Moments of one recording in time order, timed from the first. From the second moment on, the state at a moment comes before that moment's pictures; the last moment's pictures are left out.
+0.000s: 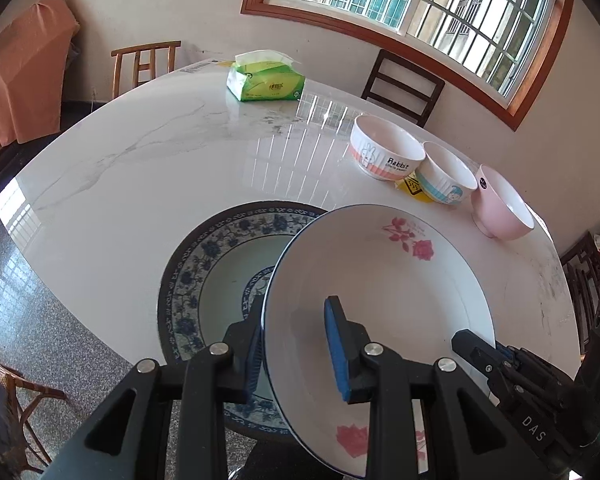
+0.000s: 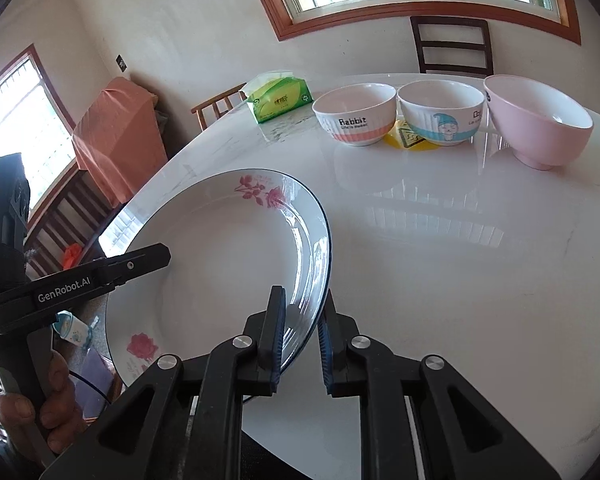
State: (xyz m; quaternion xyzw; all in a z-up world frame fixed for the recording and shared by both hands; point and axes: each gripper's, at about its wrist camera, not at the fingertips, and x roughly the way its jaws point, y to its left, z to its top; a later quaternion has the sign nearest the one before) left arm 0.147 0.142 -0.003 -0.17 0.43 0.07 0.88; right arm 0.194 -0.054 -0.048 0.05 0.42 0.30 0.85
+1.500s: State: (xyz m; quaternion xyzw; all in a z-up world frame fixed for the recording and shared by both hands) left arm 0.142 0.215 -0.034 -0.23 0.44 0.08 0.86; right arm 0.194 0.019 -0.064 -0.02 0.43 0.31 0.85
